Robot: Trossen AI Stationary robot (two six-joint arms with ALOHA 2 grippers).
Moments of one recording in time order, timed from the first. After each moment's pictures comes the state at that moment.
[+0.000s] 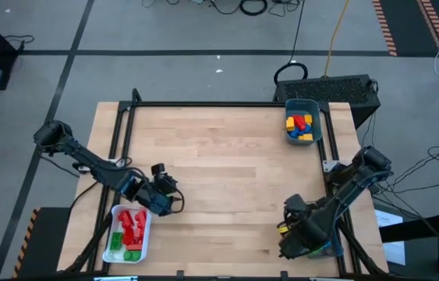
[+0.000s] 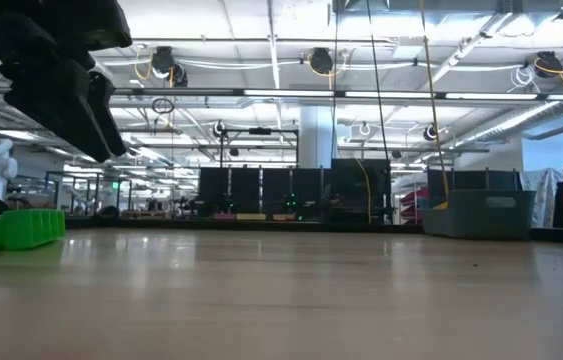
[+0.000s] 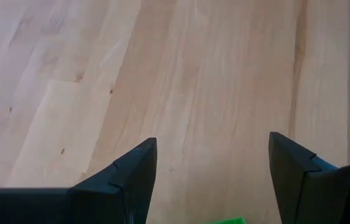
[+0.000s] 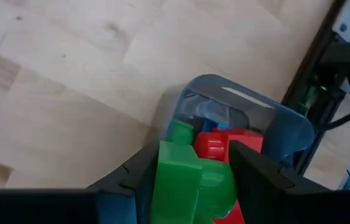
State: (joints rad) left arm -0.51 1.26 0.71 -0.53 -0.50 -0.54; right arm 0.77 1.75 1.45 -1.57 0.07 1.86
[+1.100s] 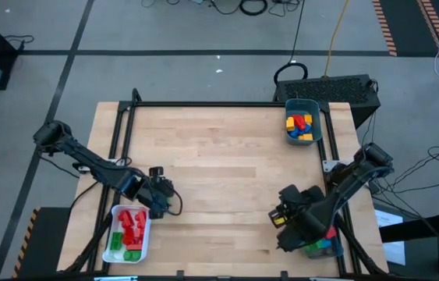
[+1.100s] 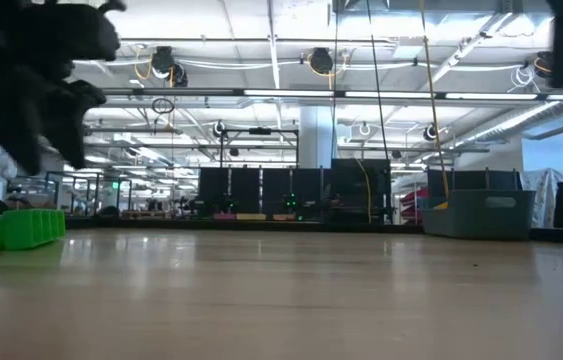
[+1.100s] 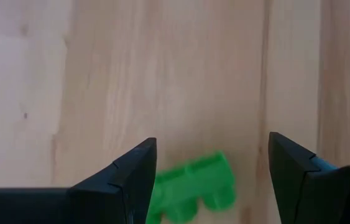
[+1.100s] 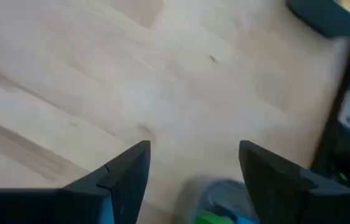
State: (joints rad) left arm -0.49 1.26 0.74 -0.69 -0.29 -0.49; right arm 0.73 1.71 1.42 -1.56 0.40 1.86
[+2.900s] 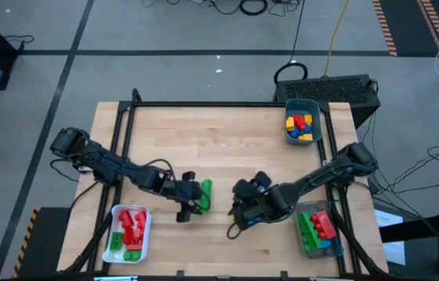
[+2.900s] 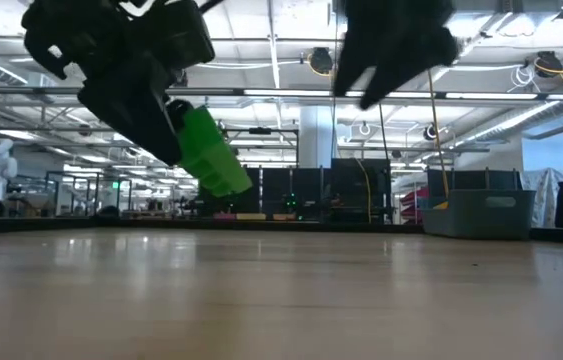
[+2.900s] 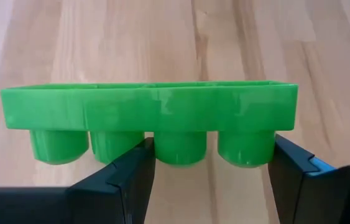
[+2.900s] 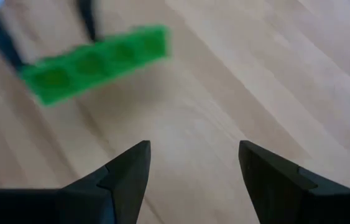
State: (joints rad) left arm -0.30 1.53 0.80 -0.11 -0.05 -0.25; right arm 0.45 1.82 1.48 -0.91 0.60 1.04
